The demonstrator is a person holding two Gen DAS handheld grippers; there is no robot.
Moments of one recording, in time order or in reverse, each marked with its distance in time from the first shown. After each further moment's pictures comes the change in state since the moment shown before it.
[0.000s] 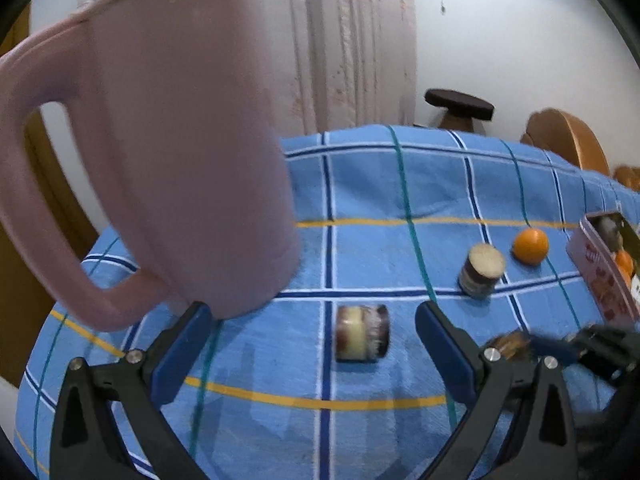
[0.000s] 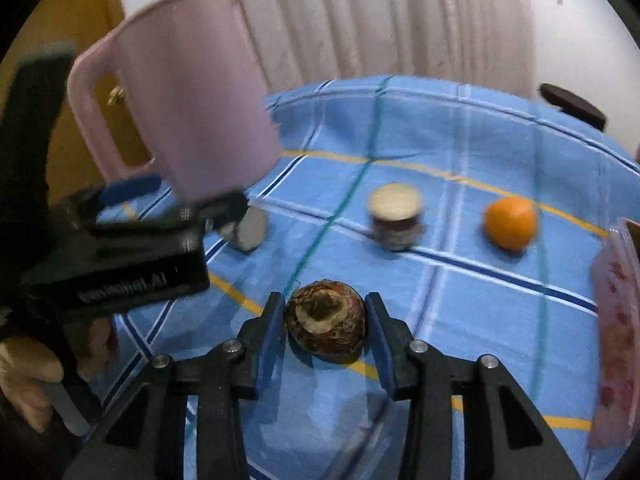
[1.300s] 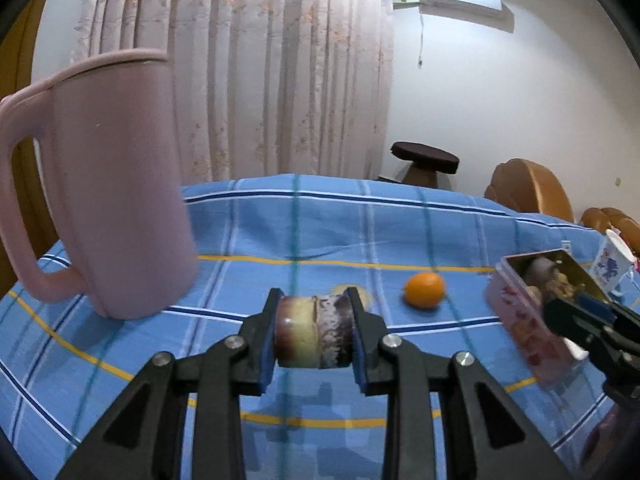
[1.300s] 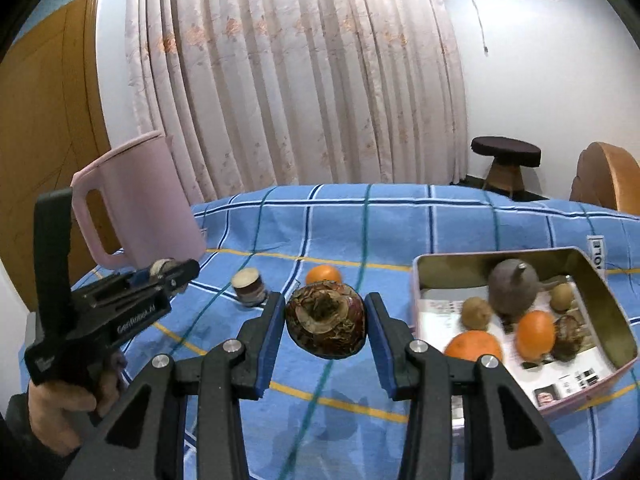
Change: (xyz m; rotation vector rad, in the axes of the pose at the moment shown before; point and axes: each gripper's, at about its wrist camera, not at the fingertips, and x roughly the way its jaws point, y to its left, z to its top) left arm -0.038 -0.077 -0.008 -0.090 -0.206 -0.150; right arm -0.118 -0.085 -0.027 0.075 -0.325 -0.139
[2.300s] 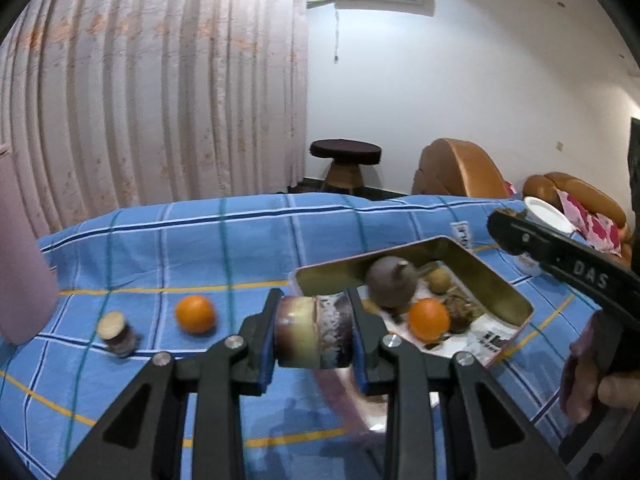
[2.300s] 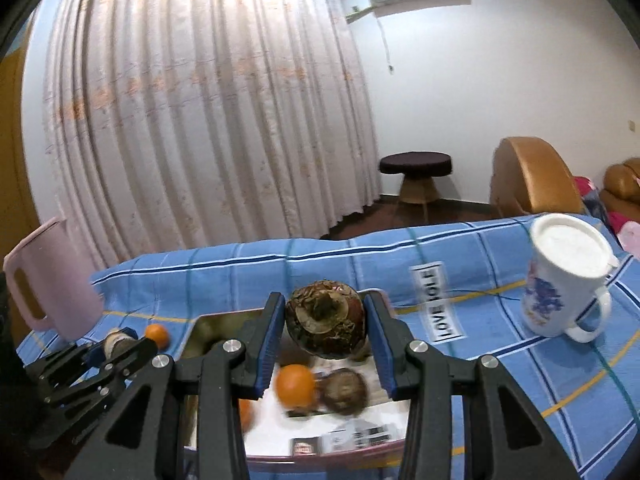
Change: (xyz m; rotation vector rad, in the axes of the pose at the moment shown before) left arm 0.005 -0.180 0.000 0.159 -0.007 -0.210; right arm -0.060 -0.165 0.022 0.155 -0.117 -0.263
